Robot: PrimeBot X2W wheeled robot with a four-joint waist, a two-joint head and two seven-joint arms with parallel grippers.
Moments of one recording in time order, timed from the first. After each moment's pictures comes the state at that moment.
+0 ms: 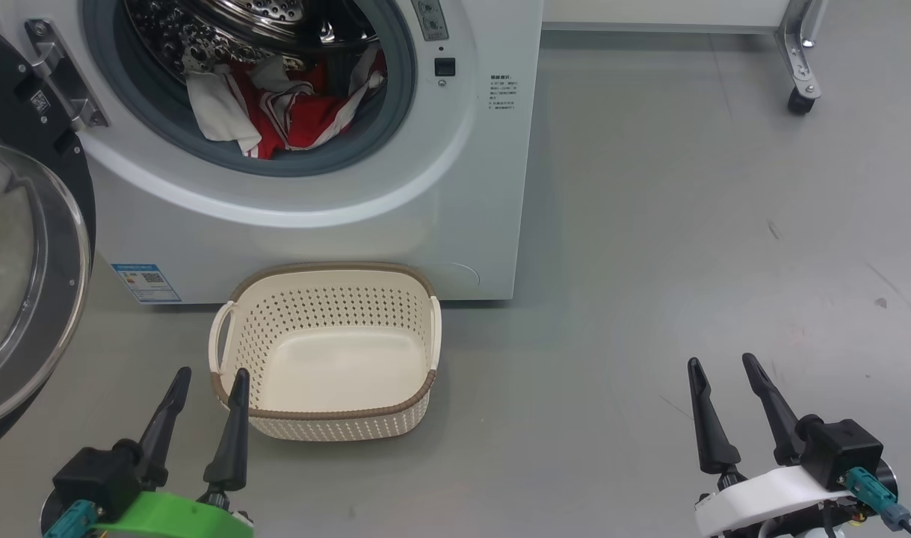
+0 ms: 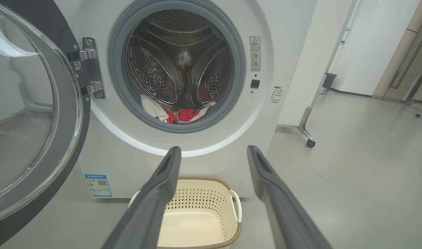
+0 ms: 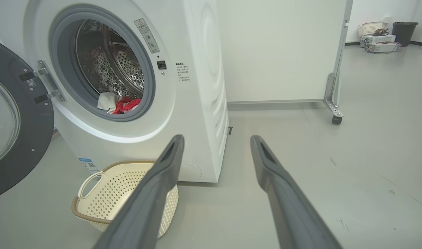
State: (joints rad) left arm 0.03 0.19 -0.22 0.10 -0.54 -0.13 -0.25; right arm 0.09 -0.06 0.13 0.12 0.30 0.10 -0.25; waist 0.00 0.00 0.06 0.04
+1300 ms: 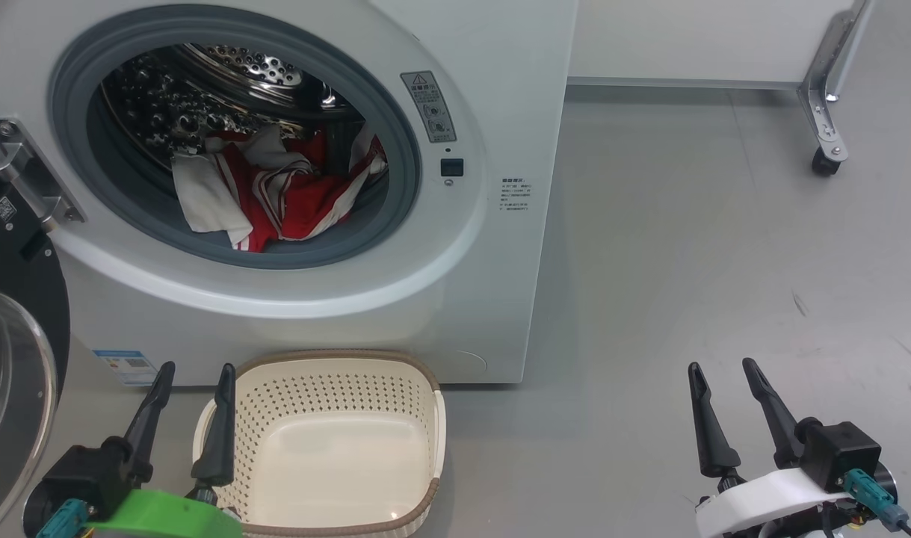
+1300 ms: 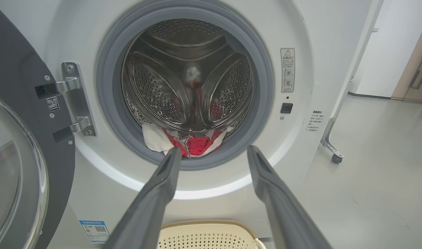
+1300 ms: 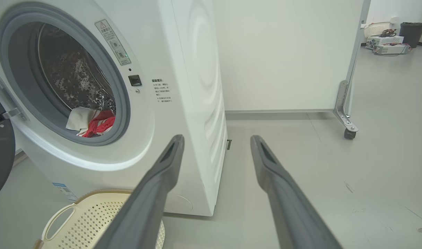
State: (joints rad) left arm 0.03 0.19 -0.17 0.10 -0.49 -0.13 -0.25; right arm 0.09 -0.06 0.12 0.14 0.30 0.10 -0.25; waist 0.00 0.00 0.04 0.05
